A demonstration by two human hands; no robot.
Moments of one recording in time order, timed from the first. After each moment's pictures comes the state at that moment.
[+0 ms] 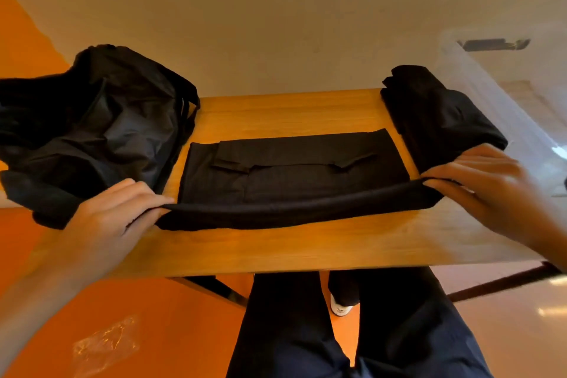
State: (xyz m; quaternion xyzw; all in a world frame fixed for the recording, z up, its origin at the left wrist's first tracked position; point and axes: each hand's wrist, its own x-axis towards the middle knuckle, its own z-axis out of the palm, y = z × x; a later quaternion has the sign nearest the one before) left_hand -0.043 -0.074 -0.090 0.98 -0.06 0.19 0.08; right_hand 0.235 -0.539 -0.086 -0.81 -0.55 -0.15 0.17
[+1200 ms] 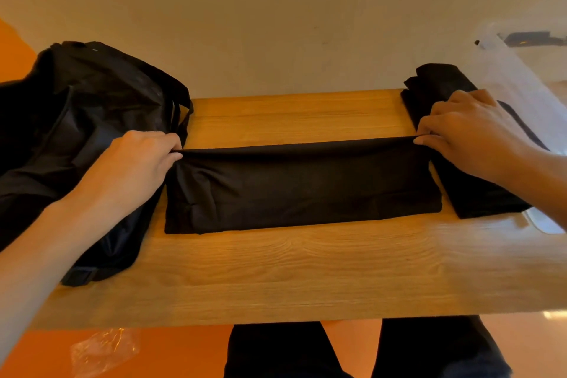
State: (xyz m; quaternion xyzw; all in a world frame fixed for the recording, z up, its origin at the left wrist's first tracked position) left_hand 0.087 -0.038 -0.073 0.99 0.07 0.09 0.04; right_hand 0.344 -0.451 -0.075 -0.89 -0.44 -0.07 -0.05
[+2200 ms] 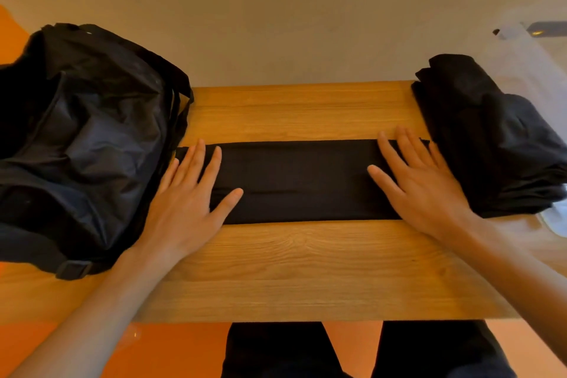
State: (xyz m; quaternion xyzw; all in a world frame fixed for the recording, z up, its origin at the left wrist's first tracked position) left_hand 0.074 -0.093 -0.158 0.98 0.17 -0.02 0.04; right_hand 0.274 -0.415 -0.155 -0.95 -0.30 0.08 0.03
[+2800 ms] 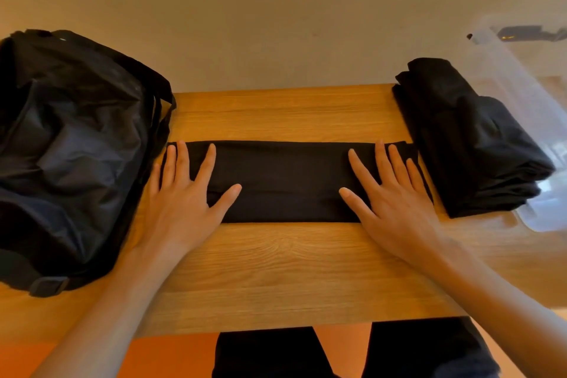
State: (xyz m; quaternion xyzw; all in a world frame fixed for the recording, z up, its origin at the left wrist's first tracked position) left_hand 0.097 -0.108 -0.160 0.97 0.24 -0.02 0.03; right_hand 0.238 -0.410 -0.158 -0.96 -0.27 0.08 0.02
